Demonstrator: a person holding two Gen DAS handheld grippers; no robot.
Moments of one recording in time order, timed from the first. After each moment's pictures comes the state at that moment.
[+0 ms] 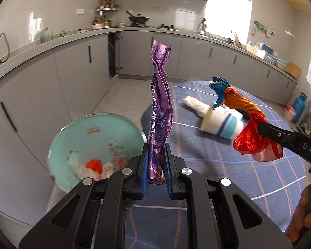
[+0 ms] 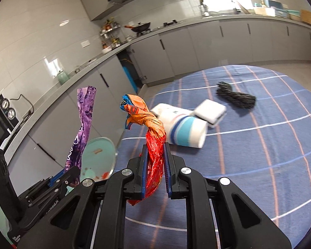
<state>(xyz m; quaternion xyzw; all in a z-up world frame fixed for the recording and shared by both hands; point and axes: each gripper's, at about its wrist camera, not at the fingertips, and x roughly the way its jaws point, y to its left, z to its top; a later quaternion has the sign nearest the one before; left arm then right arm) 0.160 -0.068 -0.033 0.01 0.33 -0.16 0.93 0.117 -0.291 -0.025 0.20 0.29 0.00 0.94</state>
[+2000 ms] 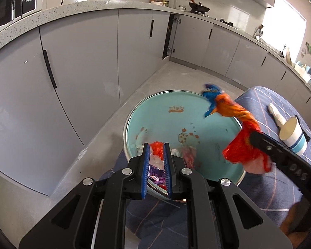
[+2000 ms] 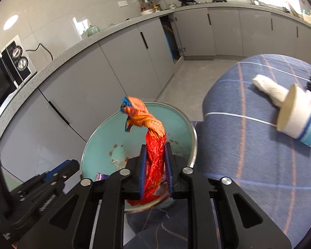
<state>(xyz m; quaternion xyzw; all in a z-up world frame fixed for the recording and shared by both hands) 0.218 0.062 -0.086 -0.06 0.40 -0.01 0.92 0.228 -0.131 -0.087 0.12 0.36 0.12 0.92</state>
